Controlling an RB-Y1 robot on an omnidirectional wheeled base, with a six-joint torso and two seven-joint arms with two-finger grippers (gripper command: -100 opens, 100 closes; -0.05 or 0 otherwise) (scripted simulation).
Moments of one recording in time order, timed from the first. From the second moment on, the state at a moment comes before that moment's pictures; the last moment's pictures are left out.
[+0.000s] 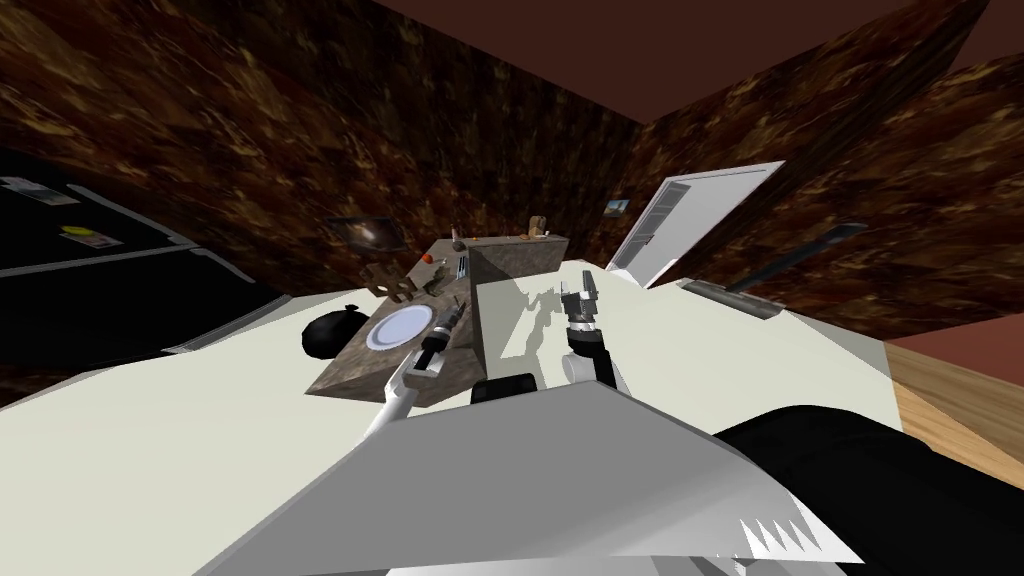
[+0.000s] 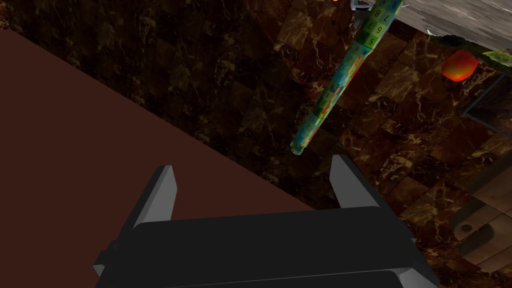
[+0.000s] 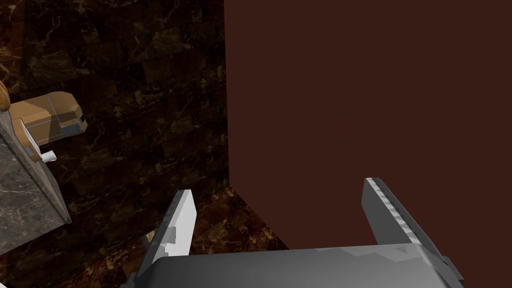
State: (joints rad) left arm 0.05 0.28 -0.10 -1.46 -0.26 -0.34 -0.63; right arm 0.52 0.00 0.07 -2.31 0.05 -0.43 -0.12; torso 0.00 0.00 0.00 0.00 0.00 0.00
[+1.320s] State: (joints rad) left arm -0.11 0.39 -0.12 -1.19 -0.36 -0.32 -0.80; right arm 0.52 0.00 0.07 -2.31 0.05 -0.43 -0.12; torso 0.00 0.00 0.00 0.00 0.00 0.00
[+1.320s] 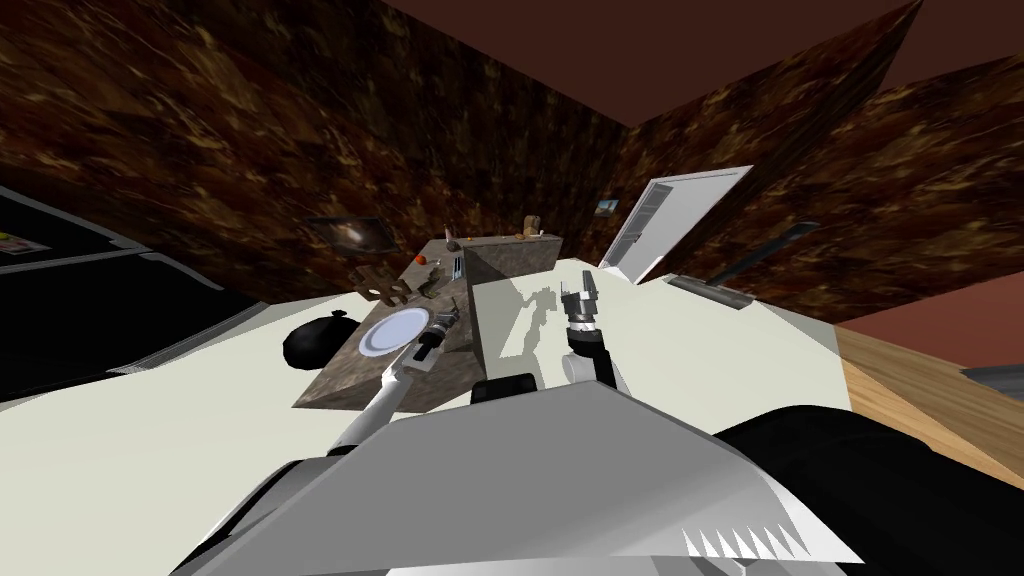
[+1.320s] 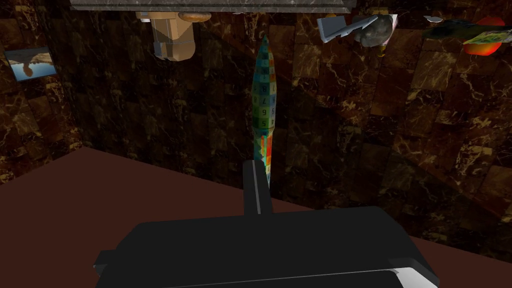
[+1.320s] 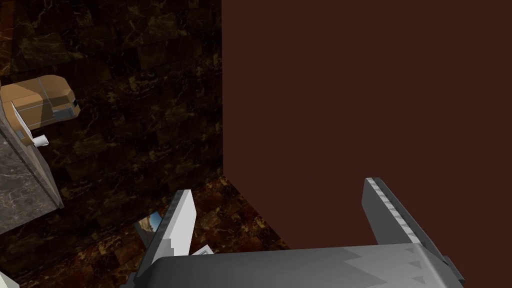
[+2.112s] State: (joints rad) left arm -0.17 0.45 -0.13 -1.18 -0.36 -0.23 -0.77; right arm 0.52 0.00 0.07 -2.31 0.05 -0.43 -0.12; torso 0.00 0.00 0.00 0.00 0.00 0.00
